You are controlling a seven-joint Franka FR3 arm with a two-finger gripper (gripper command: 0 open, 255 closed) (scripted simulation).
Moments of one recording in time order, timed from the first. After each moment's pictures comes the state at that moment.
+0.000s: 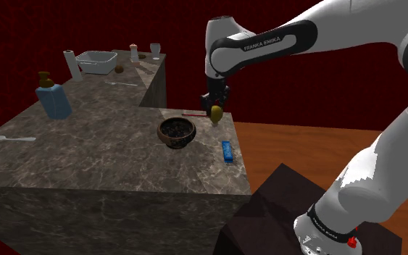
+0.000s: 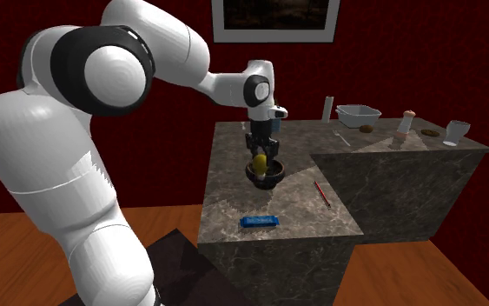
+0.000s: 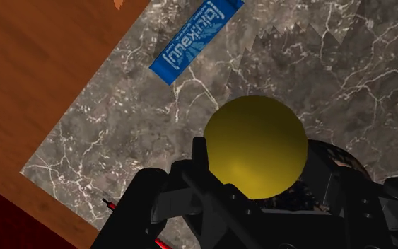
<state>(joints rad) -0.03 -0.05 0.13 -2.07 -0.09 1.99 0.20</state>
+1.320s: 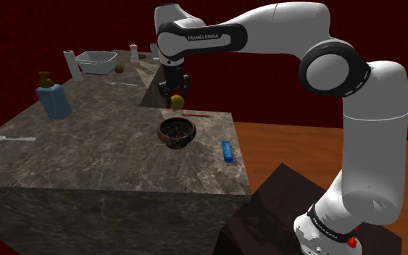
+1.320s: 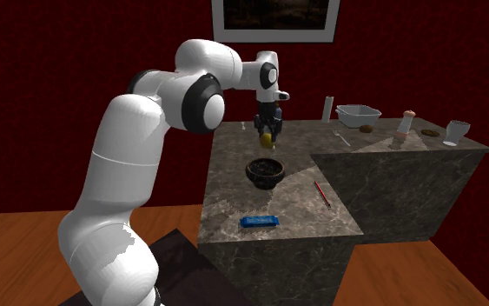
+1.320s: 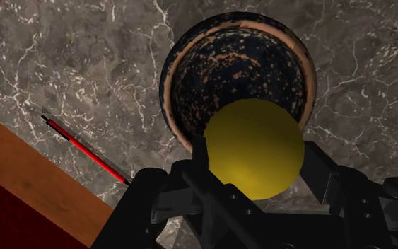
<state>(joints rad) 0.08 0.48 0.18 -1.31 -0.16 1.74 0.34</state>
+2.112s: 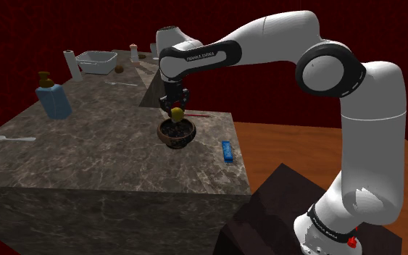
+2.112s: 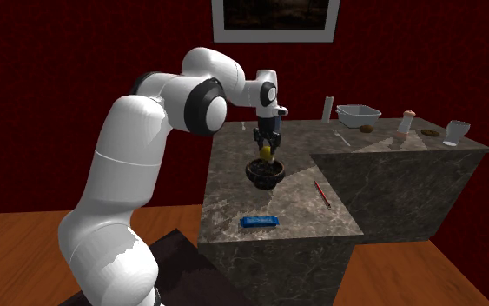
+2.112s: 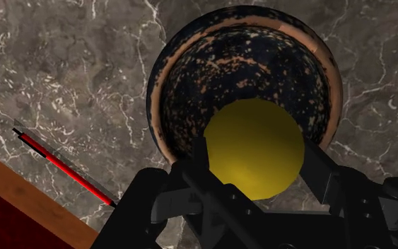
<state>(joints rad) 0.07 0.50 0.17 -1.44 -0.17 1.89 0.35</state>
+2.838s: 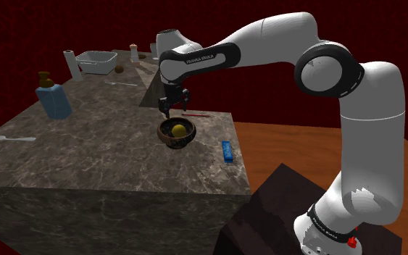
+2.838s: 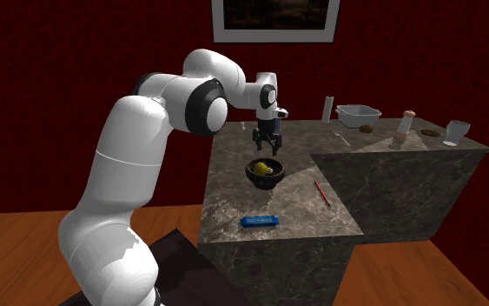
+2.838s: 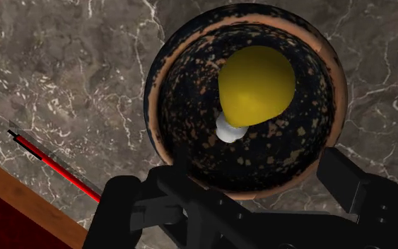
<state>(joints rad) 0.07 0.51 0.17 -1.45 -0.17 1.91 0.35</state>
